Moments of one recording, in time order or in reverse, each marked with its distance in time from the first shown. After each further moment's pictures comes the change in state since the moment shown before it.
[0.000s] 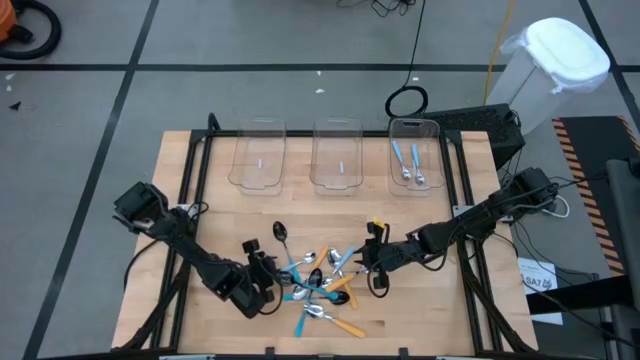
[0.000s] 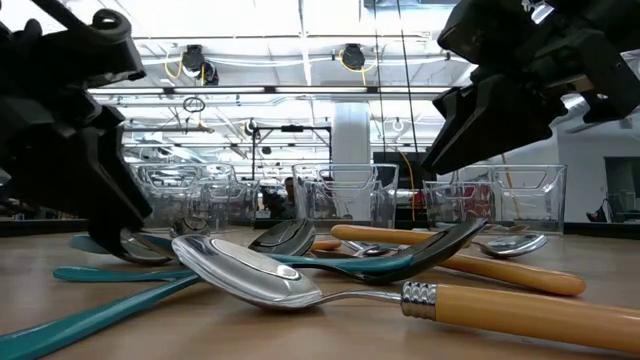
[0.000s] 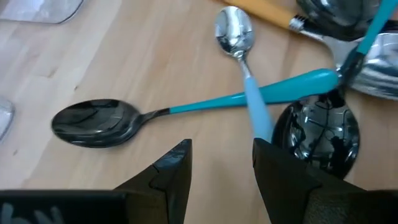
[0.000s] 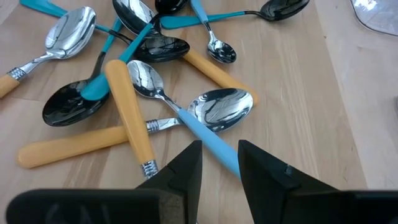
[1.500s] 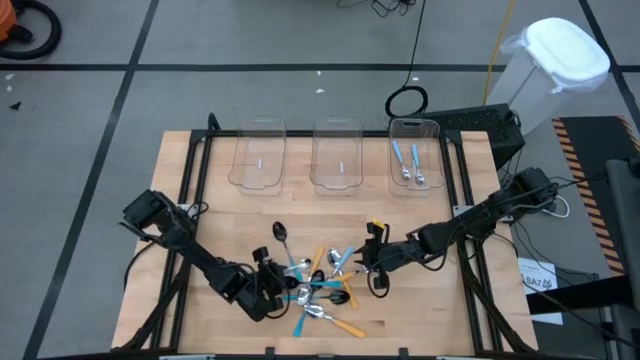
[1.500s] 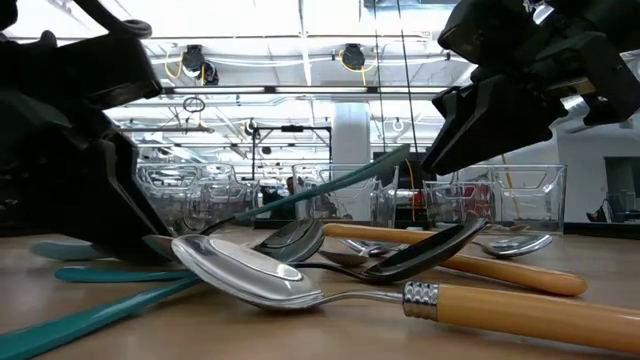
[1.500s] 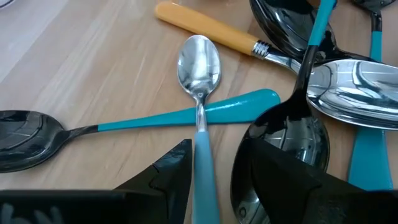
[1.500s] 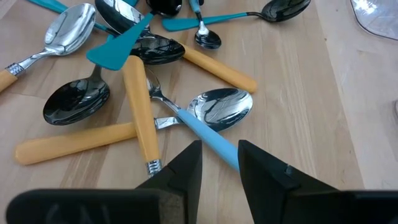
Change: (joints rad) left arm 0.018 0.102 0.002 0.242 0.051 -0.002; right arm 0.000 0.000 0.000 0.000 0.000 -0.022
